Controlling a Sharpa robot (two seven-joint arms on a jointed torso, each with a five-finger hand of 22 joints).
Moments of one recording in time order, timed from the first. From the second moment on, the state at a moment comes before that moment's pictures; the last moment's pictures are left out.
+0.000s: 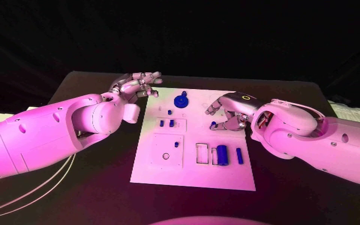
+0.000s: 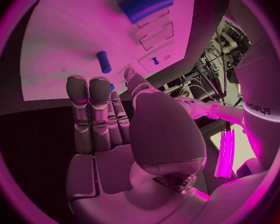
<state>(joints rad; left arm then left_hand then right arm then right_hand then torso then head) 1.21 -0.84 -0.02 1.53 0.12 -0.33 0.27 1.40 -0.09 0.27 0.14 0.08 0.95 0.19 0.18 0.07 1.03 0.12 0.34 0.16 1.20 0.03 1.02 0.55 0.17 1.19 0.13 0.48 0.99 1.15 -0.97 -0.02 1.79 -1.64 -0.24 -0.22 1.39 -0.14 0.14 0.08 0.14 0.97 0.13 0.06 0.08 0.97 0.11 0.12 0.07 1.45 0.01 0.82 0.68 0.15 1.18 0.11 1.04 0.64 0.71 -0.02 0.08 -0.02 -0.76</state>
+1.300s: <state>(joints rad) 1.20 -0.84 -0.02 1.53 0.12 -0.32 0.27 1.40 -0.09 0.27 0.15 0.08 0.95 0.19 0.18 0.07 1.03 0.11 0.35 0.16 1.20 0.03 1.02 0.55 0.17 1.19 0.13 0.47 0.99 1.15 -0.89 -0.02 1.73 -1.73 -0.11 -0.29 1.50 -0.05 0.29 0.10 0.06 1.10 0.13 0.08 0.08 1.16 0.07 0.14 0.06 1.46 -0.01 0.90 0.76 0.15 1.24 0.09 1.12 0.76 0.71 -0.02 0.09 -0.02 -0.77</state>
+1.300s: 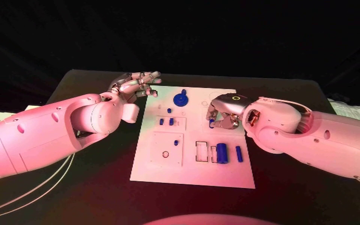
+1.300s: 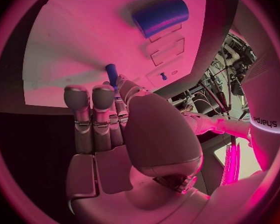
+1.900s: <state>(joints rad) 1.20 -0.84 -0.02 1.53 0.12 -0.32 0.26 1.40 -0.09 0.27 0.15 0.08 0.95 0.19 0.18 0.07 1.03 0.12 0.35 0.16 1.20 0.03 1.02 0.55 0.17 1.19 0.13 0.47 0.99 1.14 -0.89 -0.02 1.72 -1.75 -0.08 -0.30 1.49 -0.07 0.33 0.10 0.06 1.11 0.13 0.08 0.08 1.17 0.07 0.13 0.06 1.46 -0.01 0.91 0.76 0.15 1.24 0.09 1.13 0.77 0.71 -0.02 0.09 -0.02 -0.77</state>
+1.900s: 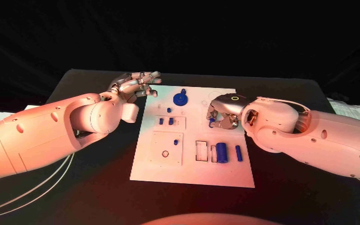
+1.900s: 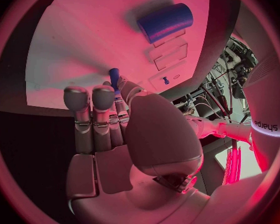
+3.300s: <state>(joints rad) 1.20 -0.84 -0.02 1.53 0.12 -0.31 0.25 1.40 -0.08 0.27 0.14 0.08 0.95 0.19 0.19 0.07 1.03 0.12 0.35 0.16 1.19 0.03 1.02 0.55 0.17 1.19 0.13 0.47 0.99 1.13 -0.85 -0.02 1.87 -1.66 -0.30 -0.24 1.48 -0.08 0.42 0.07 0.06 1.17 0.12 0.09 0.10 1.23 0.08 0.11 0.07 1.47 -0.02 1.04 0.89 0.14 1.29 0.08 1.22 0.91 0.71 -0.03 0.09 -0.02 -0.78</state>
